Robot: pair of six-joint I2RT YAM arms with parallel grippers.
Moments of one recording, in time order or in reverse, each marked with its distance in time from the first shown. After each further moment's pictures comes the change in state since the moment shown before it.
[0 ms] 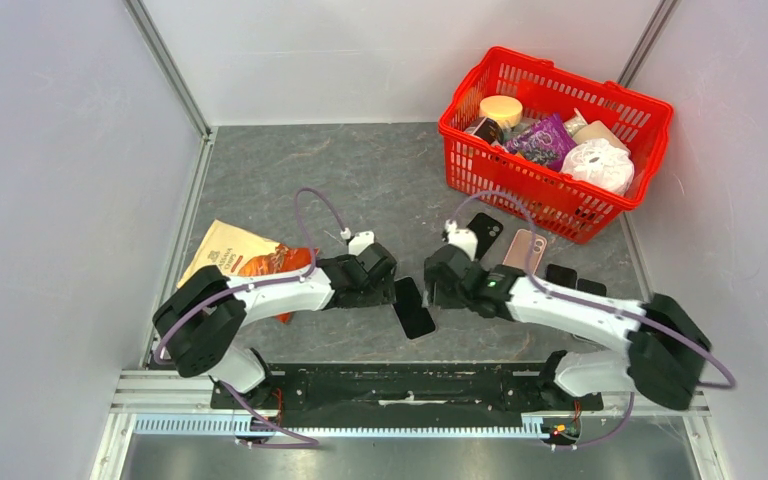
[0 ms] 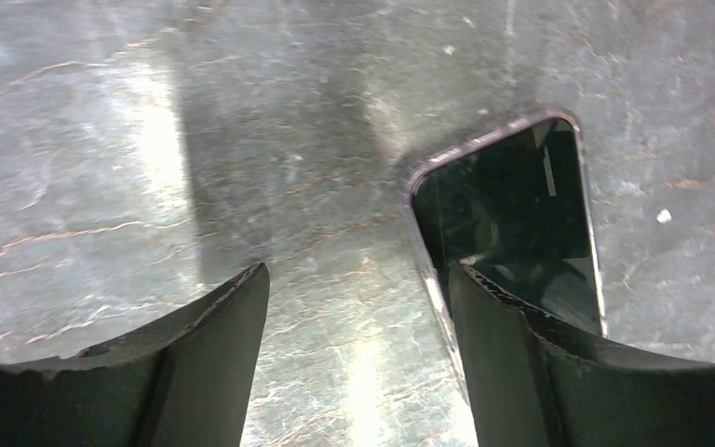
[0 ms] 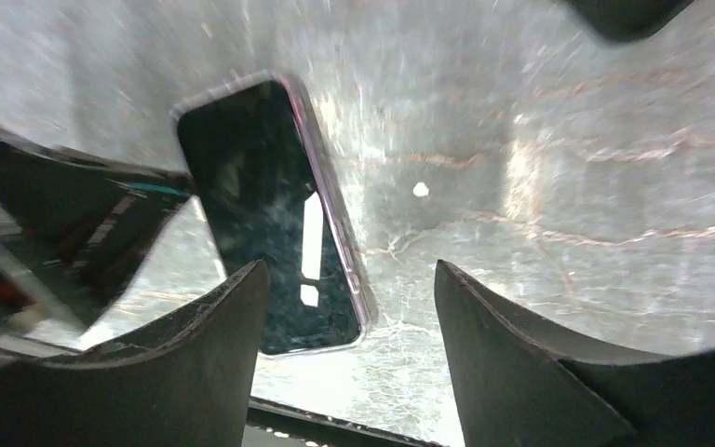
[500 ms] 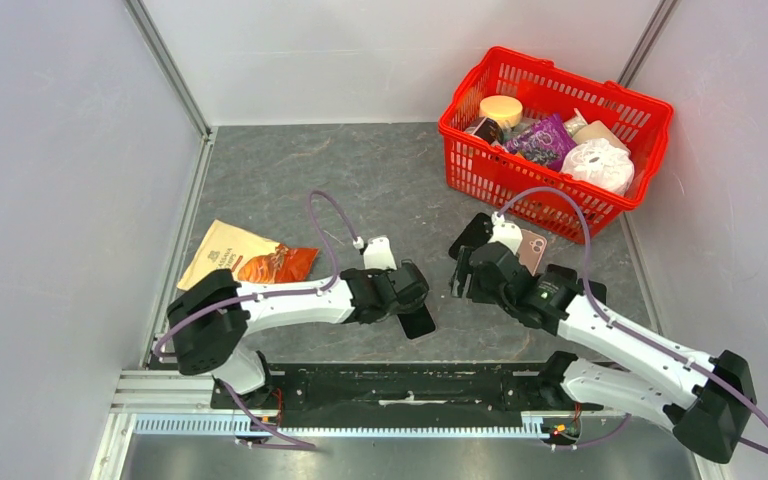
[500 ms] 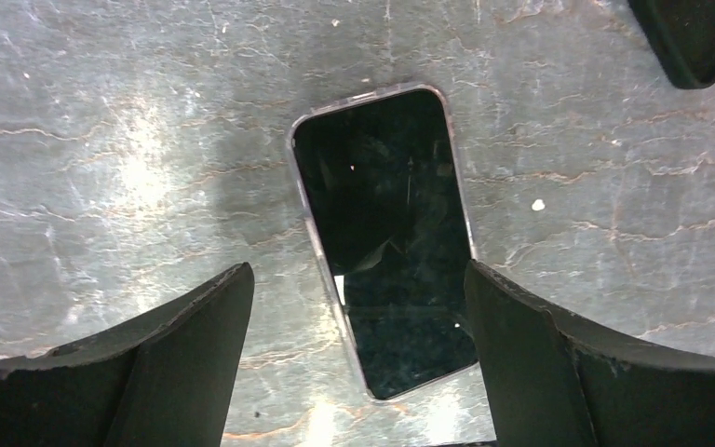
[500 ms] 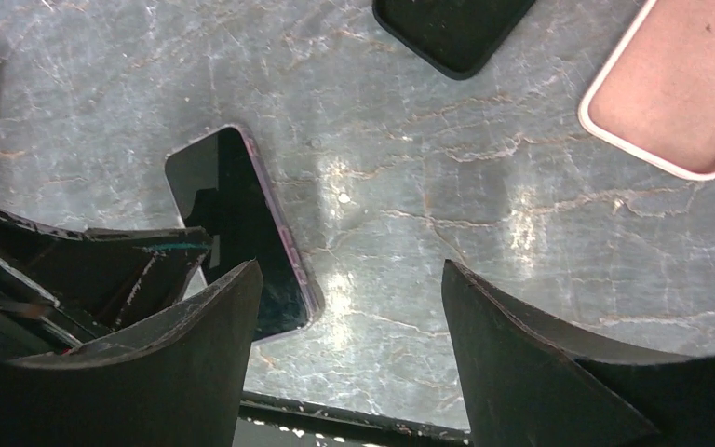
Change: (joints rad) left arm -0.222 0.026 0.138 -0.166 -0.269 -0.315; right arm -0.119 -0.386 -0.042 -0.146 0.070 -0.022
